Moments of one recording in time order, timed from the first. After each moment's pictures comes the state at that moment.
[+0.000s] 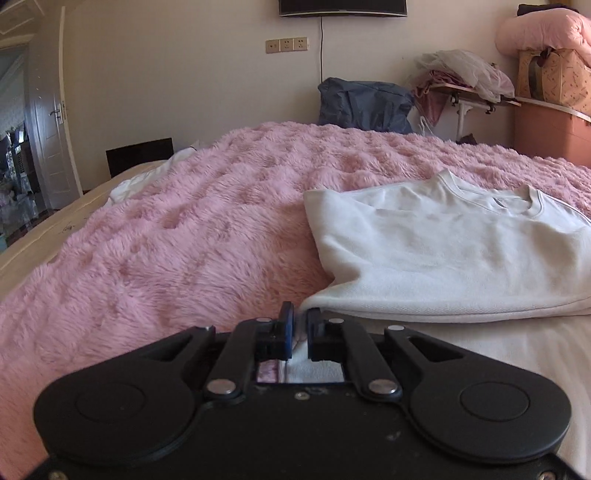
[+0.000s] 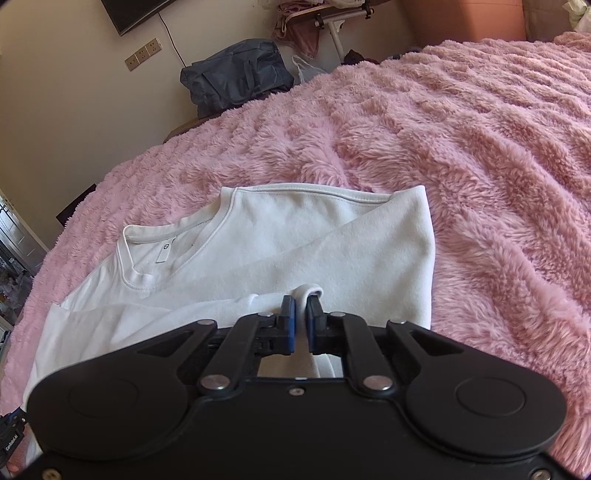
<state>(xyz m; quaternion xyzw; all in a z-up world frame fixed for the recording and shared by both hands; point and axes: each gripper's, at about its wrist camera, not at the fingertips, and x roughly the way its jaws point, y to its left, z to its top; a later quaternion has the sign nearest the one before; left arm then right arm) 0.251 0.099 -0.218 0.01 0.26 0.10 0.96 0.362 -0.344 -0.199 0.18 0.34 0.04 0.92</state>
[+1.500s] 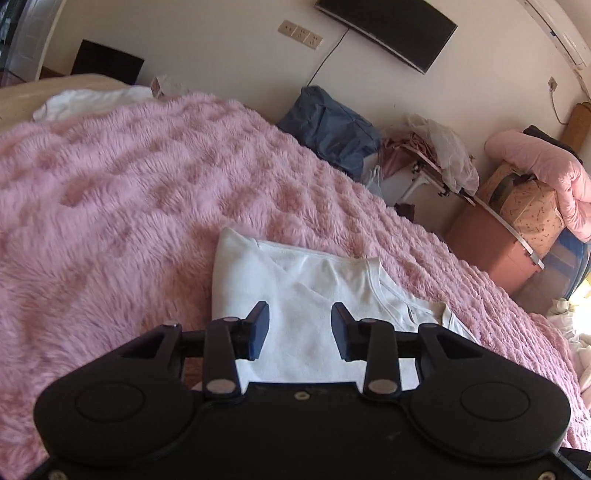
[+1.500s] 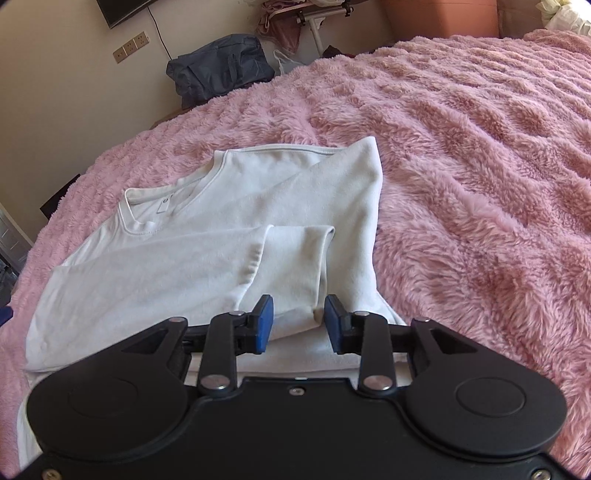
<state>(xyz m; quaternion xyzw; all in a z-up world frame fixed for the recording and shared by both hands) 0.324 0.128 -0.178 -0.26 0.27 -0.03 0.93 0.286 -0.335 -0.209 0.16 0.36 0.01 0.92</state>
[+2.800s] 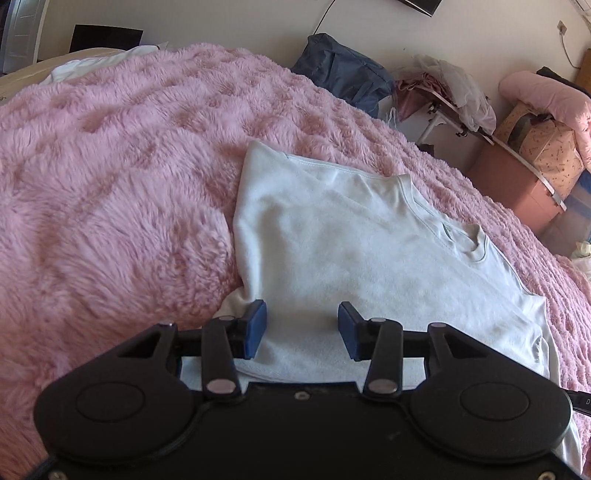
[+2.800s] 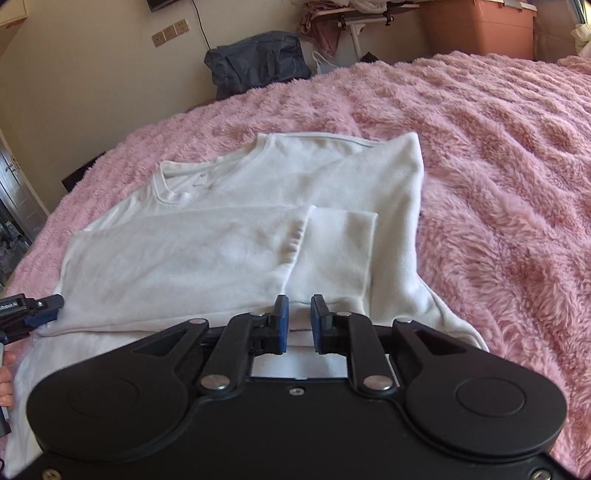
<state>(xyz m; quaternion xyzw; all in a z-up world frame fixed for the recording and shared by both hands) 0.296 0.115 -0.225 -0.20 0.34 -0.02 0.92 0.271 -0.312 -0.218 0.12 0.36 0.04 0.93</state>
